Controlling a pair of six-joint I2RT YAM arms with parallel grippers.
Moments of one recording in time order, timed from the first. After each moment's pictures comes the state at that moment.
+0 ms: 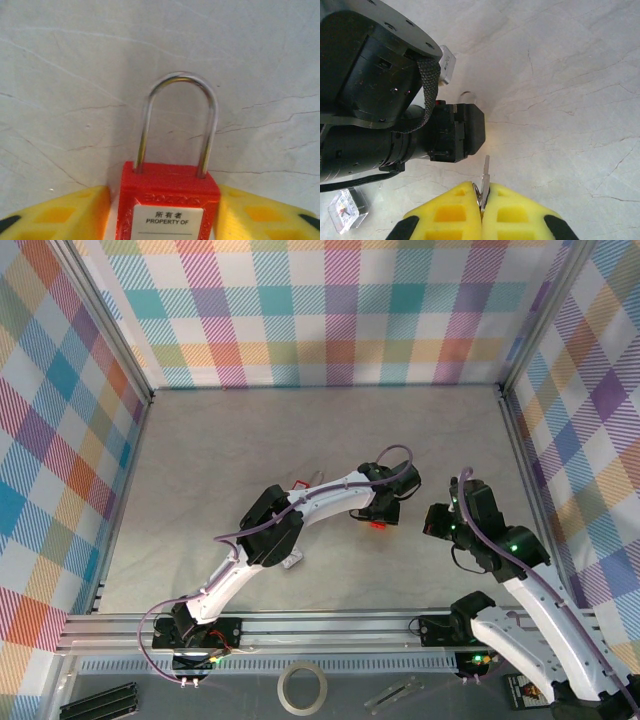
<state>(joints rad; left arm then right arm) -1.01 2.43 2.10 -0.99 -0.09 -0.81 0.46 0.70 0.82 -0.94 0.09 0.65</state>
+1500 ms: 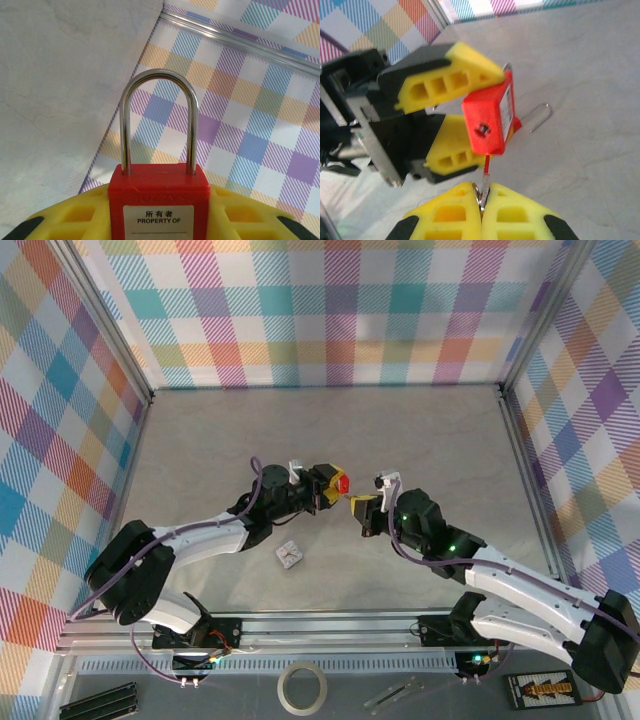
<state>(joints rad) -0.72 1.45 0.69 0.57 0.27 -1.84 0.85 0.92 0.58 -0.01 0.06 0.47</state>
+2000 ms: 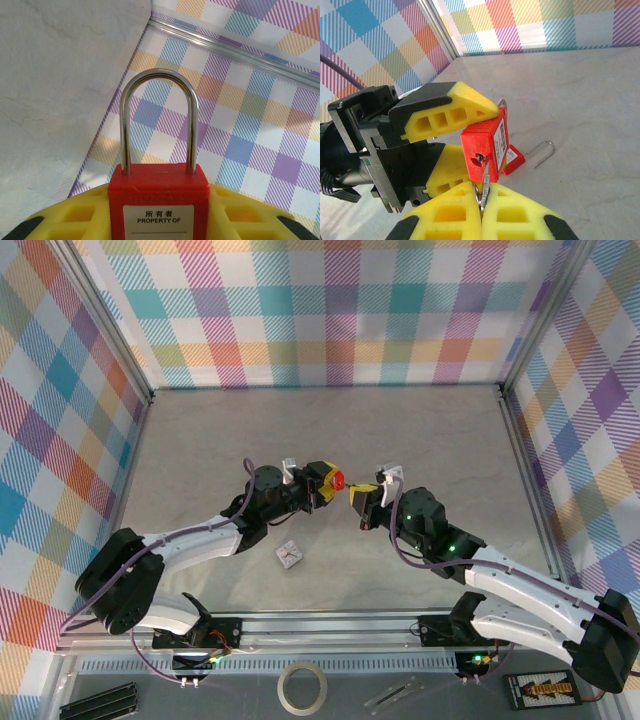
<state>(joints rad) -0.72 1.39 0.68 0.55 0.24 -1.84 0.86 0.92 0.58 0.10 0.10 0.41</state>
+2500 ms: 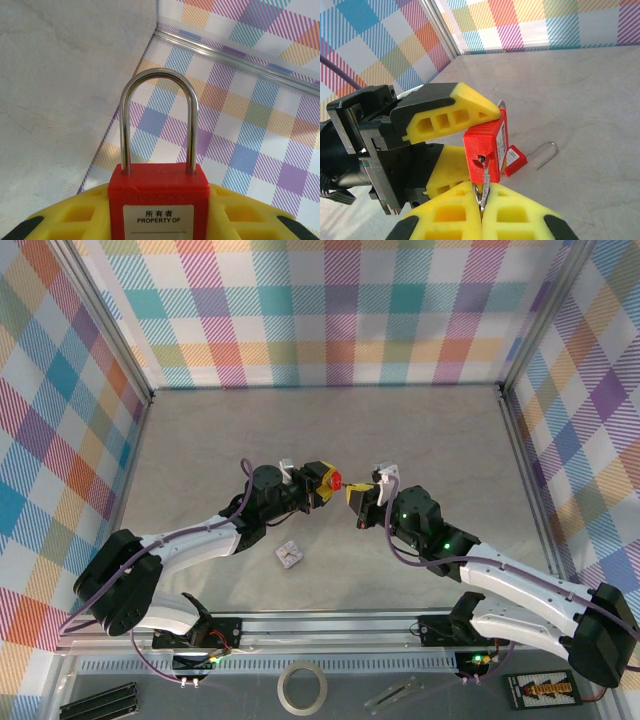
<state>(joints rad) -0.72 1.38 0.68 0.52 0.22 -1.84 0.86 0.97 0.58 0.14 0.09 0.41</state>
